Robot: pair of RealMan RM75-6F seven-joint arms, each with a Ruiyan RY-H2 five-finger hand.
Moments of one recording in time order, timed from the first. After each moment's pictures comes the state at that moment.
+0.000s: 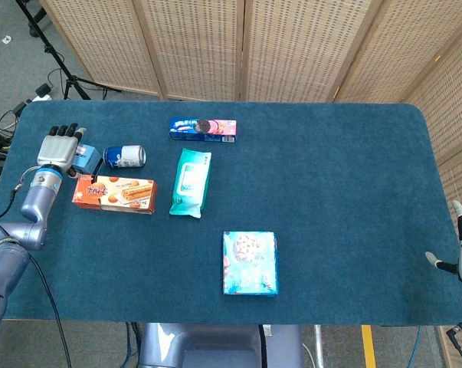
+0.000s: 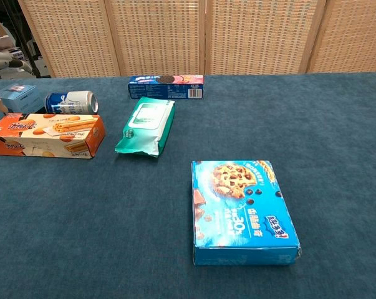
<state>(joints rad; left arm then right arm) -0.90 -1.66 -0.20 -0.35 1.25 0.41 -0.11 0.12 -1.16 0.20 -1.48 -1.21 1.37 -0.02</state>
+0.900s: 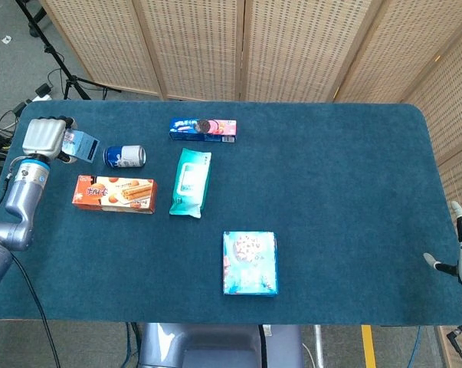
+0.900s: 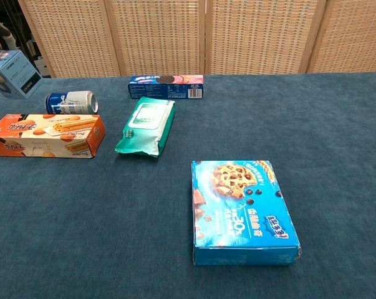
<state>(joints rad) -0.85 -1.49 -0.22 -0.58 1.27 0.62 -0.21 0.11 -1.14 0.19 -1.51 -1.24 1.39 0.02</state>
